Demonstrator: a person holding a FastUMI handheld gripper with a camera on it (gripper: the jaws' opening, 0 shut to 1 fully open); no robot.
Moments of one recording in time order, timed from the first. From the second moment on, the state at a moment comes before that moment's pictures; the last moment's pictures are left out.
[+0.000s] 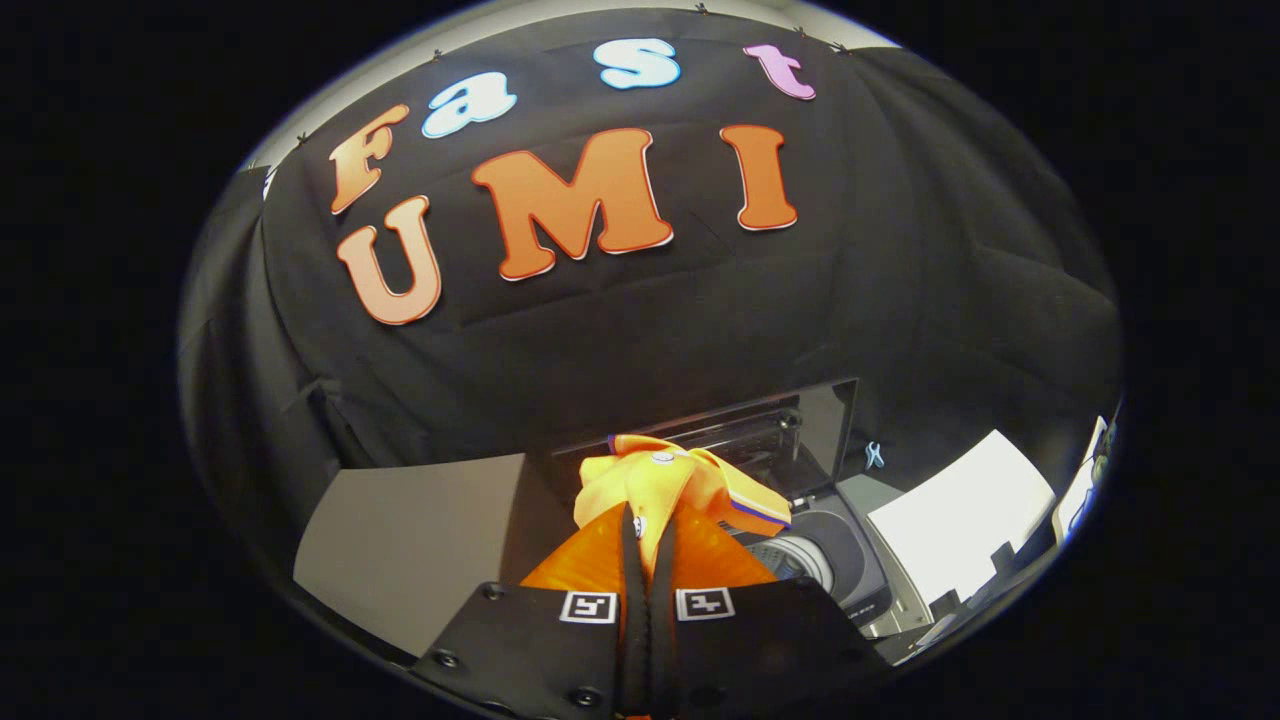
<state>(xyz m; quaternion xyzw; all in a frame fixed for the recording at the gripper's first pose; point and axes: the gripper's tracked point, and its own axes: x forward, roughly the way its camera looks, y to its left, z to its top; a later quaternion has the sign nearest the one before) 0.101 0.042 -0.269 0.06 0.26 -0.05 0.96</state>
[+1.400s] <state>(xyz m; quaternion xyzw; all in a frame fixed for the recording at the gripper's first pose) 0.124 -0.062 -0.606 0.07 0.47 -0.07 0.88</state>
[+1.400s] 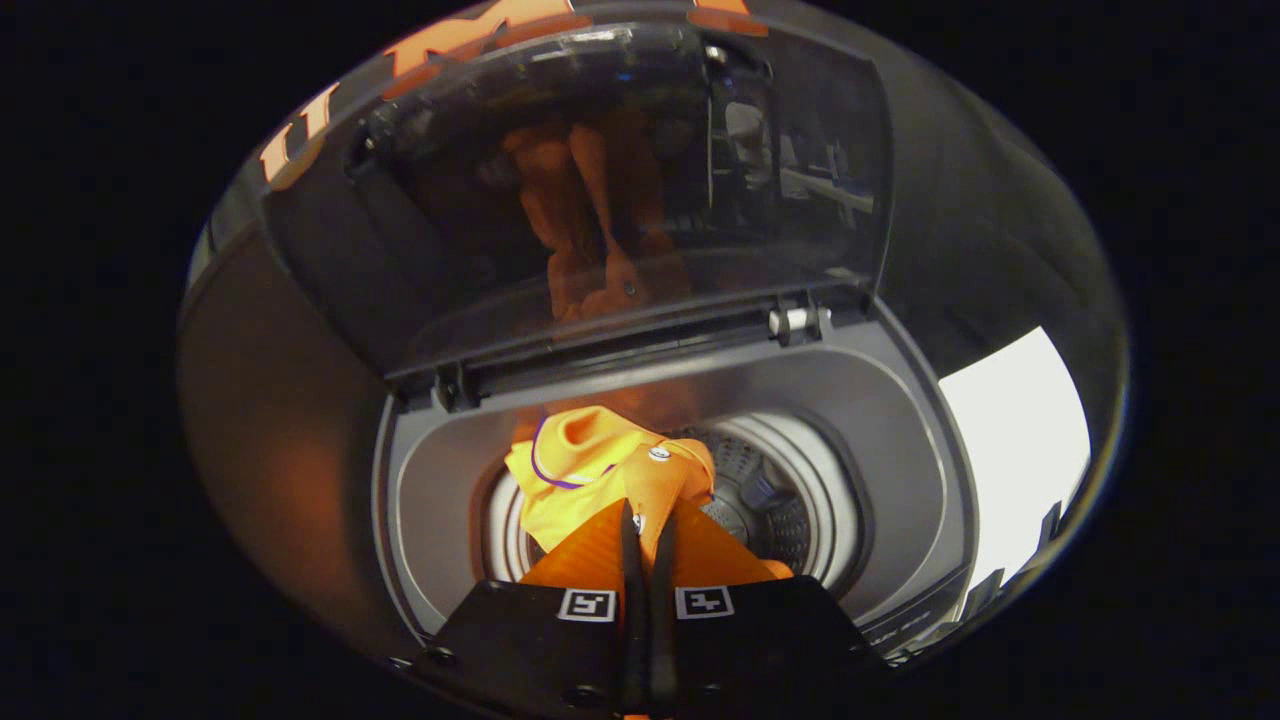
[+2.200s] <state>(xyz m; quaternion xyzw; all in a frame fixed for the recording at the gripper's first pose) 0.092 -0.064 -0.642 0.07 0.55 -0.08 0.83</state>
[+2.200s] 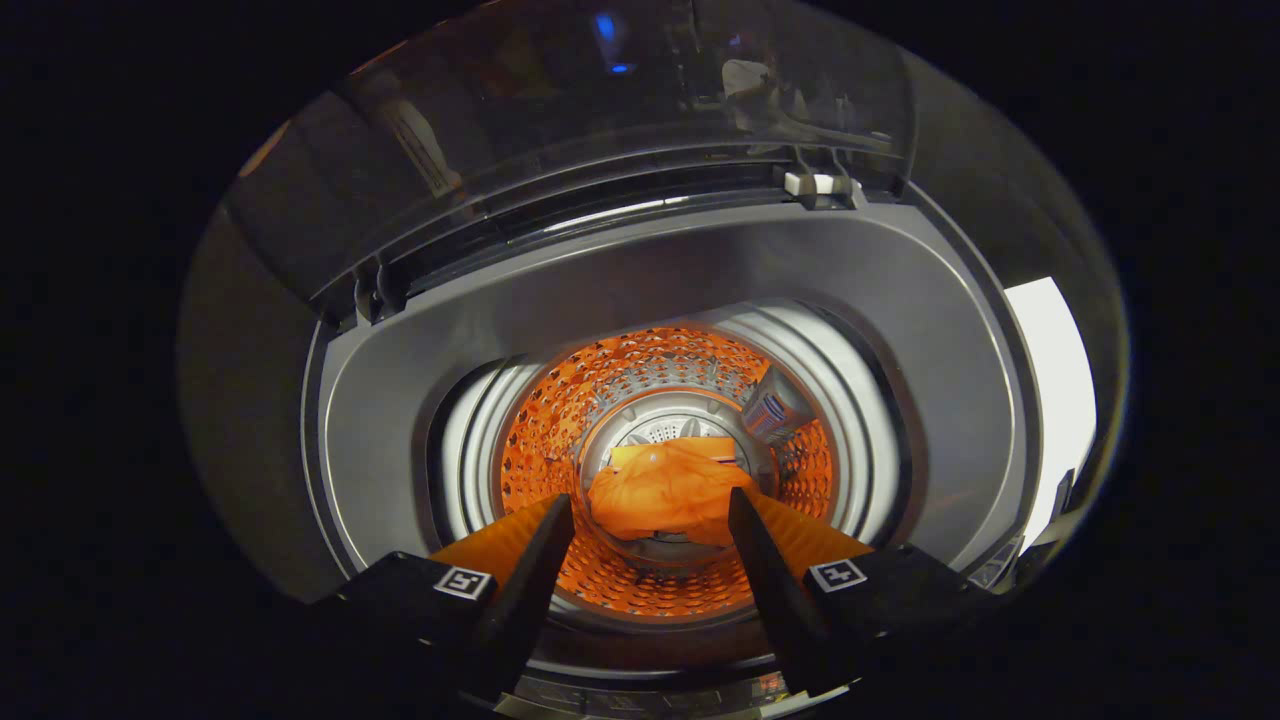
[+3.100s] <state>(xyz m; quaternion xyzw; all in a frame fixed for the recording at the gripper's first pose) 0.114 -0.057 -0.408 0.01 0.39 -0.03 0.92</state>
